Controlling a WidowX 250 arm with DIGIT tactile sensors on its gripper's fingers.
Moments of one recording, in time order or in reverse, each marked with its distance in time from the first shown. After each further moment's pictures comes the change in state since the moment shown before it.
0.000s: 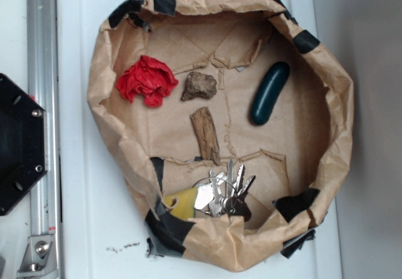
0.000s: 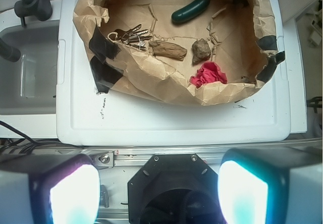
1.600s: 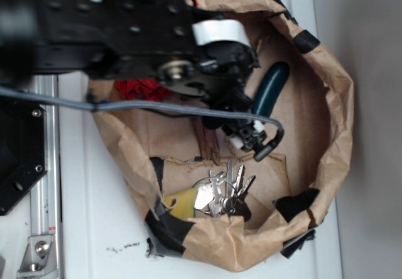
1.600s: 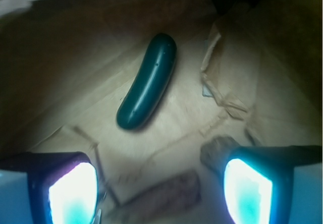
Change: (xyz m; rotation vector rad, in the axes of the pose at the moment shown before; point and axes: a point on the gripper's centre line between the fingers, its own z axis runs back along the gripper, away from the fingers) arm 0.144 0.056 -0.183 -0.037 -0.177 0.609
